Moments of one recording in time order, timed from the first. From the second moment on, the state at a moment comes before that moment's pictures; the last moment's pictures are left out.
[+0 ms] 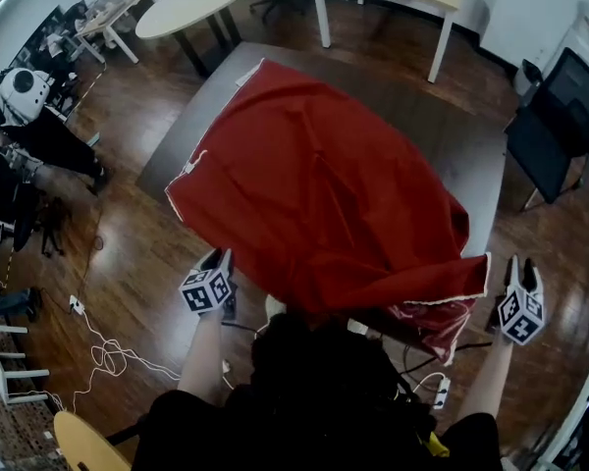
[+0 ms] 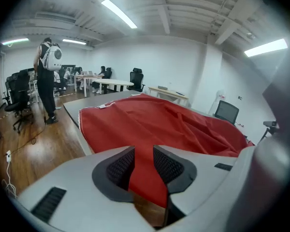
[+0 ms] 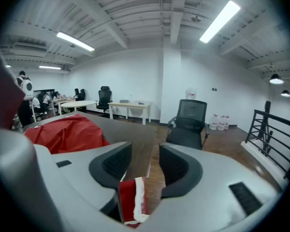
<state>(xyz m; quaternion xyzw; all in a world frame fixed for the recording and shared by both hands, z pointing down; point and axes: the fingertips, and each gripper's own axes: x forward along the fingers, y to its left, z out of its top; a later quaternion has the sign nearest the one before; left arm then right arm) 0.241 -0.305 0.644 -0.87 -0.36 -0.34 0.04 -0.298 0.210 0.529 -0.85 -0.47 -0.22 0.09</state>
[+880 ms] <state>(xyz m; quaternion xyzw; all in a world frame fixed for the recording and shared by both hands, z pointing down) 0.478 -0.283 0.712 -0.72 -0.53 -0.31 0.32 0.052 -0.131 0.614 -0.88 -0.36 -0.26 0.17</state>
